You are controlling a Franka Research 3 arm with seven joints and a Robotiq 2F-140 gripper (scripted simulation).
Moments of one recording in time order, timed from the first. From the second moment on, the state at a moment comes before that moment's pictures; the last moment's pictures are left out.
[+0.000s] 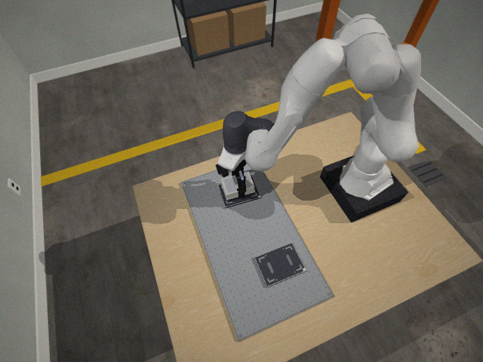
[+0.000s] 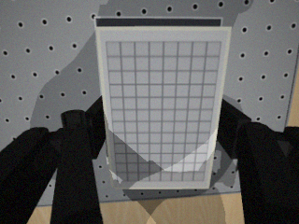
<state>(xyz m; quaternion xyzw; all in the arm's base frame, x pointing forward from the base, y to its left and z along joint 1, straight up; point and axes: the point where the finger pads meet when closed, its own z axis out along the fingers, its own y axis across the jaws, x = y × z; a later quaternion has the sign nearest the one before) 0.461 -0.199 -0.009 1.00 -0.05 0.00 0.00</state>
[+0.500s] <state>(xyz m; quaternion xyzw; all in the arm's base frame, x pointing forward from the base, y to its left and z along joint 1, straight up) 0.461 -0.199 0.013 1.00 -0.05 0.00 0.00</state>
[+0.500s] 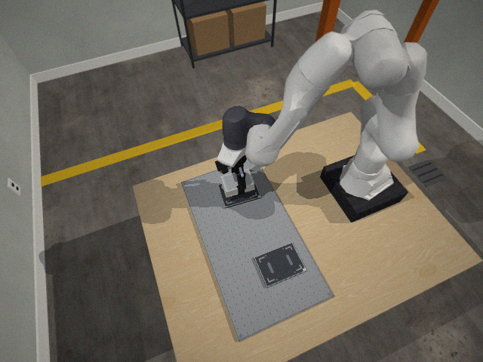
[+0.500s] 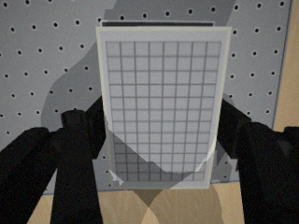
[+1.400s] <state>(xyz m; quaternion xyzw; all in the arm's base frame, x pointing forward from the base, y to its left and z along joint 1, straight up) 0.459 -0.198 0.035 1.00 -0.05 0.00 0.00</state>
